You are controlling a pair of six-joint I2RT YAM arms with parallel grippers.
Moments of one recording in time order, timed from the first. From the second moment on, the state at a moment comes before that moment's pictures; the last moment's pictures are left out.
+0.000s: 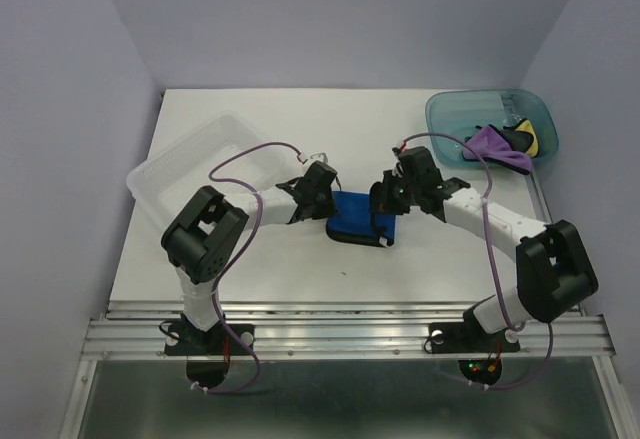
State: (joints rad) left arm -0.72 1.83 1.03 -0.08 -0.11 -0.78; right arm 0.46 1.45 0.91 -0.29 -0.24 0.60
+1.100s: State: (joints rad) left arm -0.72 1.81 0.98 -0.02 -0.07 -0.80; right arm 0.59 1.79 1.05 -0.04 -0.26 0.71
